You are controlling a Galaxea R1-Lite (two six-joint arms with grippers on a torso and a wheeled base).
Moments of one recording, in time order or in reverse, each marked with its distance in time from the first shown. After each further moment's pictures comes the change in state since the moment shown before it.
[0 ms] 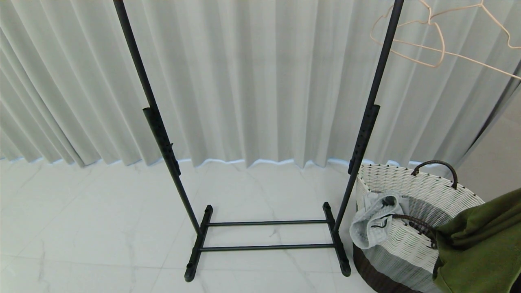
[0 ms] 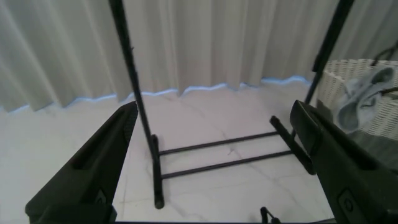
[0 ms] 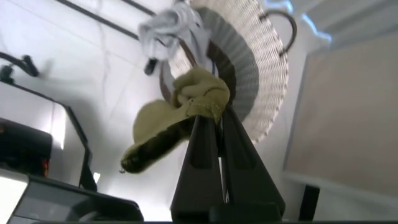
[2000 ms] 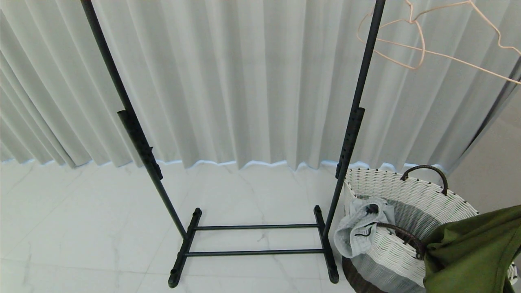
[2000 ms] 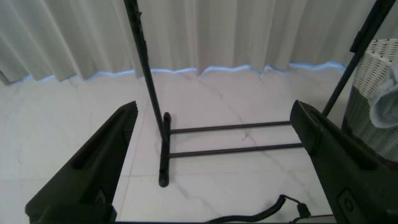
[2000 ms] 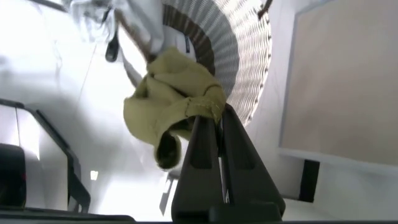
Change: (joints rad) left arm 0.040 -0.132 0.171 0.029 0.102 0.021; right arm -0.177 -0.011 0.441 -0.381 -0.010 -0.005
